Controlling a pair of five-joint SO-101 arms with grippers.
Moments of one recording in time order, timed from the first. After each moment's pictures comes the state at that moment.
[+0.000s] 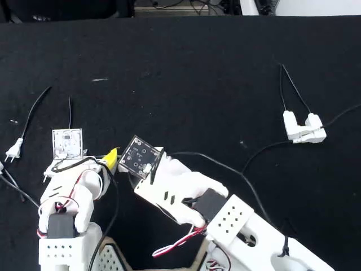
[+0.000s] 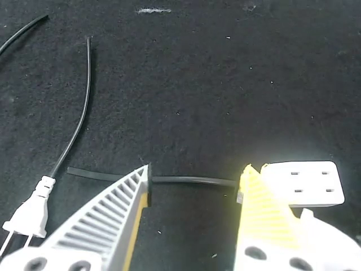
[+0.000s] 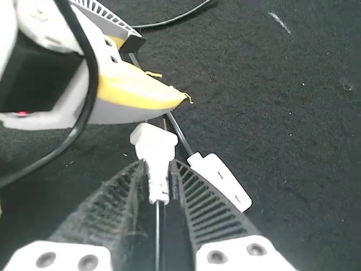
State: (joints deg) left arm -6.7 -102.6 88.3 57.1 -0.7; right arm -48.5 -55.5 70.1 34.7 12.9
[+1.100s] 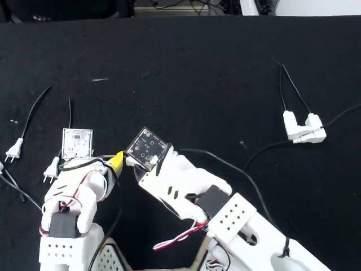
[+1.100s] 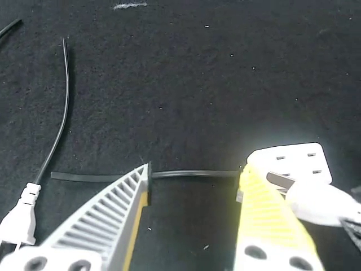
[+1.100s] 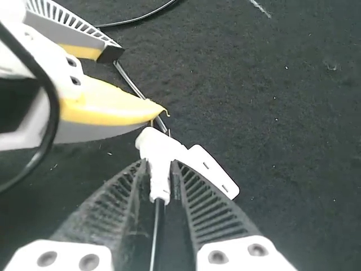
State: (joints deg) left arm -2.9 -102.0 88.3 57.1 -2.7; right arm -45.1 -55.5 70.1 34.9 10.9
